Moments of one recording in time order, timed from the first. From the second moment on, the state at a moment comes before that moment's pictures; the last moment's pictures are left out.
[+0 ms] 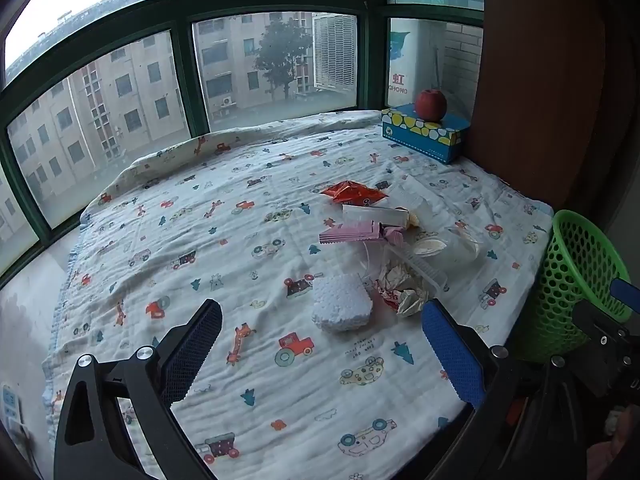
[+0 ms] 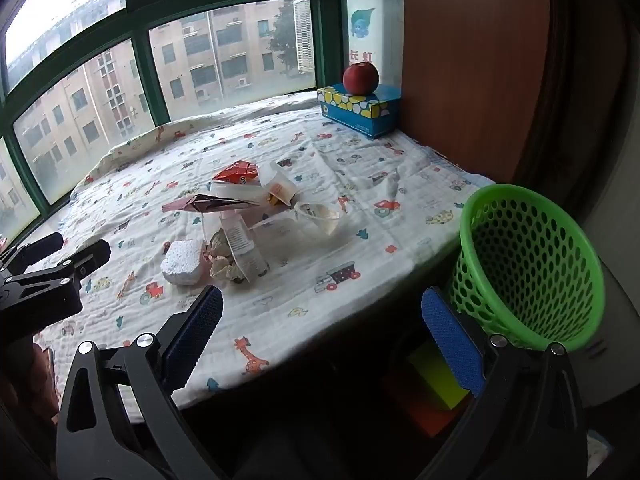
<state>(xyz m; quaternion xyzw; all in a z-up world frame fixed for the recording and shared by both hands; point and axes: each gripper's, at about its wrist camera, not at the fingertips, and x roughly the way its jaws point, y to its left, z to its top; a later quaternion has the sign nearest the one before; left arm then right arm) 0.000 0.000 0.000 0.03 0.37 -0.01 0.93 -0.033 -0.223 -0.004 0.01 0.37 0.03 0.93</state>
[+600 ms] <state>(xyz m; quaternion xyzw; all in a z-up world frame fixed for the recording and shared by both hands) 0.007 0.006 -0.008 0.01 0.38 -0.01 0.92 -0.031 -0.226 -0.005 0.02 0.37 0.03 0.93</state>
